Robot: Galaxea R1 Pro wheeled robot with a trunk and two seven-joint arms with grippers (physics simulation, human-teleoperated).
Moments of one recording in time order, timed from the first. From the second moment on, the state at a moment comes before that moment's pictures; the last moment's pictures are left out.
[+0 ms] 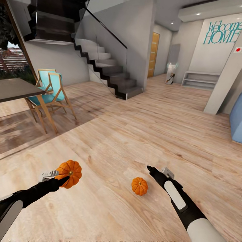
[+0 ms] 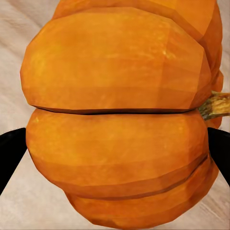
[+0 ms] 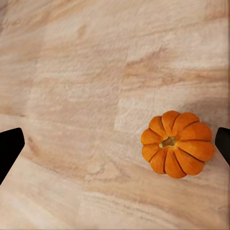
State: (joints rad) left arm -0.18 0.43 0.04 -1.52 0.63 0.61 -0.23; right arm -0.55 -0.05 0.15 -0.90 -0.95 0.24 -0.23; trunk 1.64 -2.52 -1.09
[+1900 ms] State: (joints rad) left arm -0.18 0.43 0.03 -1.53 0.63 0.61 -0.24; right arm -0.56 -0.08 0.15 -0.36 -0.92 0.11 0.07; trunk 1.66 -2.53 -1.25
